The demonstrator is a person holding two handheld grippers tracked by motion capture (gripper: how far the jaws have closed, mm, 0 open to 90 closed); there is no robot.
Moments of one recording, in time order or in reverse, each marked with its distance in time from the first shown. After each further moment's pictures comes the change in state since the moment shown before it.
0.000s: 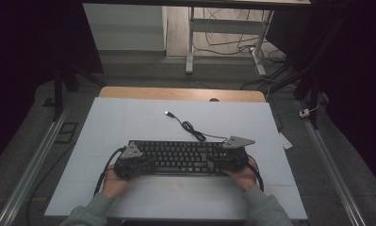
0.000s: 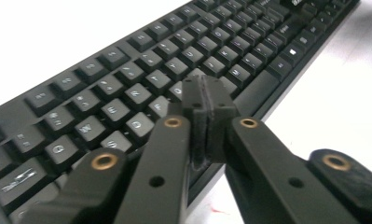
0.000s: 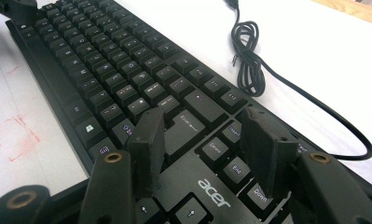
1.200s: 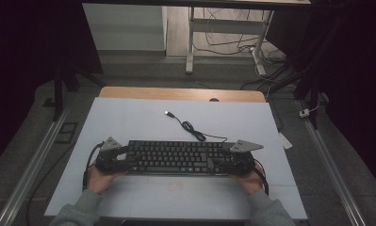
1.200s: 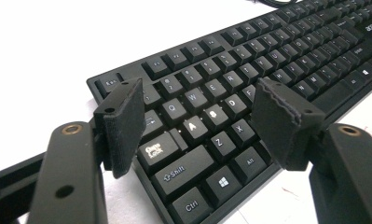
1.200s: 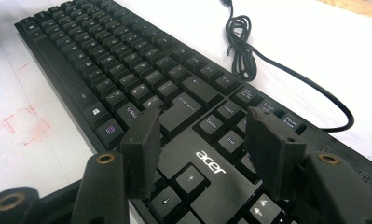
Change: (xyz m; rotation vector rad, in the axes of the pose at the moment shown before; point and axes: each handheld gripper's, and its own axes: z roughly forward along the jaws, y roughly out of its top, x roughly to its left) left arm 0.036 -0.013 -0.026 -0.013 0.131 -0.157; right arm -0.002 -0.014 -0.017 -0.023 -0.003 0.031
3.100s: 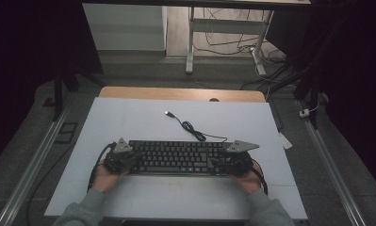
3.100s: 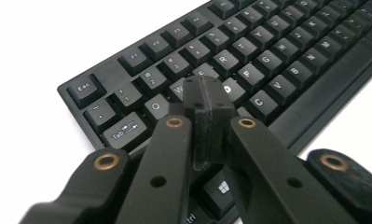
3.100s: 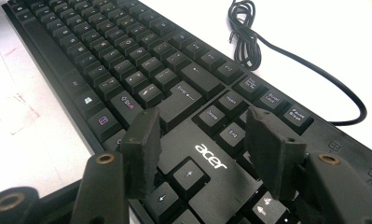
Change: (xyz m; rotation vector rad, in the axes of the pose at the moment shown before) left arm -0.009 0.003 0.021 0.089 0.023 0.143; right arm 0.000 -0.002 0.008 0.046 -0.003 -0.016
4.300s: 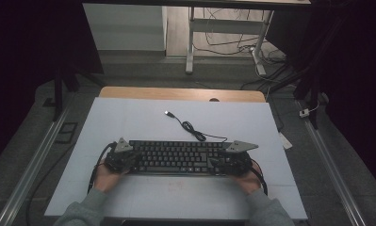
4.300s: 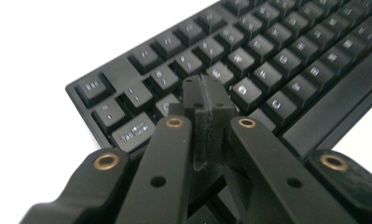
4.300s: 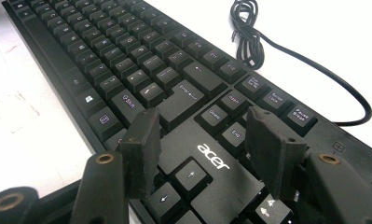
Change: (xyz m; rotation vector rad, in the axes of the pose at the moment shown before) left arm 0.002 -0.001 0.003 -0.020 0.024 -0.007; right arm 0.001 0.000 0.001 0.006 0.003 -0.005
